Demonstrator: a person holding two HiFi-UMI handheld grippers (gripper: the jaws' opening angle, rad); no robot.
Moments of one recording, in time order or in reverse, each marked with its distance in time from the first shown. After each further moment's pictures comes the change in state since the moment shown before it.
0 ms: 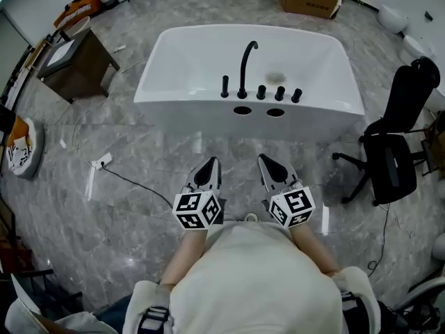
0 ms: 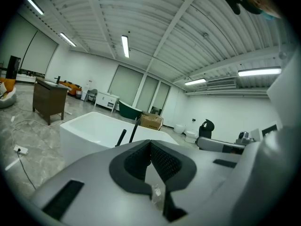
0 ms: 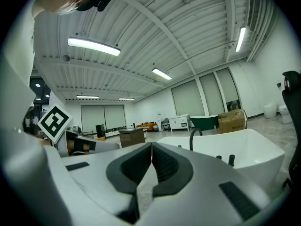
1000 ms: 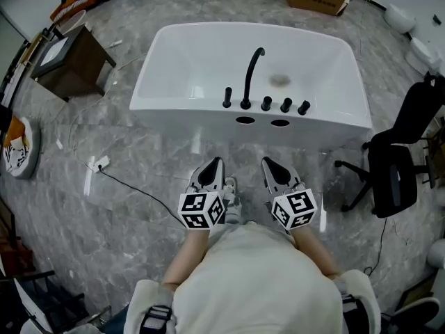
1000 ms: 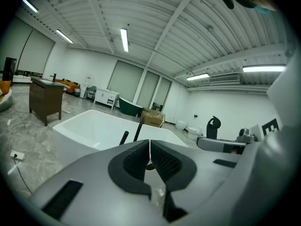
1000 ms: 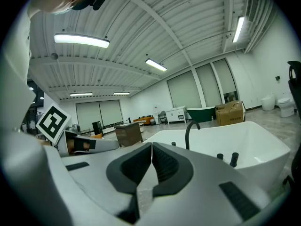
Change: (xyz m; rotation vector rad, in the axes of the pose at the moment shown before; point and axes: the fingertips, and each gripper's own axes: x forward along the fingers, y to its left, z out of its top) left arm 0.102 0.042 0.020 0.012 0.053 0.007; right arm 0.091 -0.064 -0.005 0.048 0.094 -0.022
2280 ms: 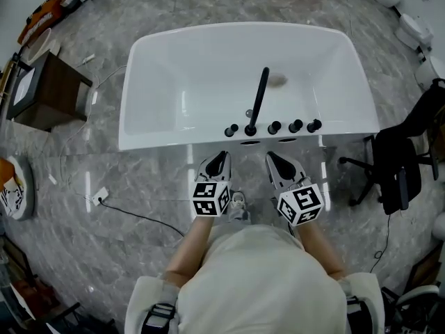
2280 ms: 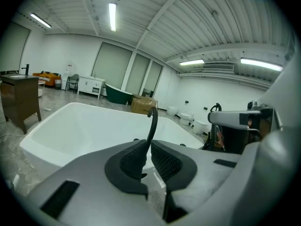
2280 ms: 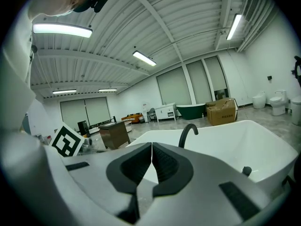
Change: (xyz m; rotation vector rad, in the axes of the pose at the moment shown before) left arm 0.215 0.111 0.026 0.088 0.186 -0.156; right arm 0.186 -0.086 0.041 0.047 0.038 -0.134
